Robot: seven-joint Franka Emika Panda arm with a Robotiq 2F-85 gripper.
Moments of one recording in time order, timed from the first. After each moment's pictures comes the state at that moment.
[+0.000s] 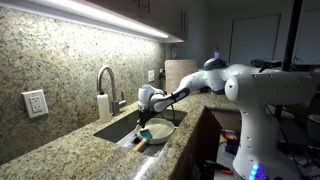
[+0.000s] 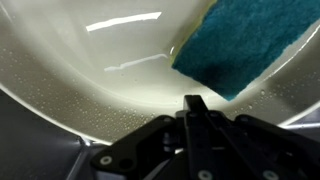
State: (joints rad) arm 1.91 -1.48 -1.95 -1.68 -1.79 2.10 0.77
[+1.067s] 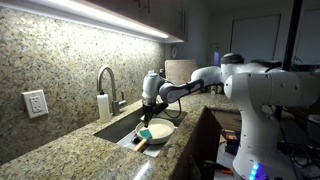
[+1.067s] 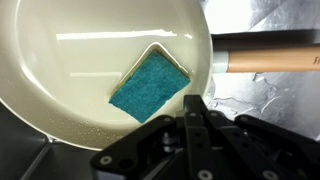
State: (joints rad) arm 1.64 -1.46 -1.74 -2.19 -1.78 1.91 0.78
